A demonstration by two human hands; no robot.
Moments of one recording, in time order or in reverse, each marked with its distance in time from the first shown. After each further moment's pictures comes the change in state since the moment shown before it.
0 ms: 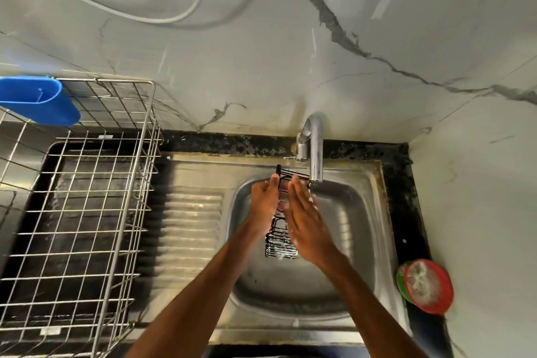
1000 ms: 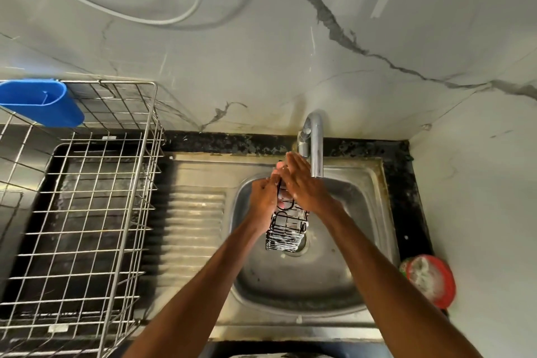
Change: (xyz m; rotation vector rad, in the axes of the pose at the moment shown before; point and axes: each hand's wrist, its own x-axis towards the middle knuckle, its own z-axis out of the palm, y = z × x) left_hand -0.010 0.005 -0.007 0.064 -0.062 0.133; right_hand 0.086 0.035 -0.013 -0.310 -0.049 -0.197
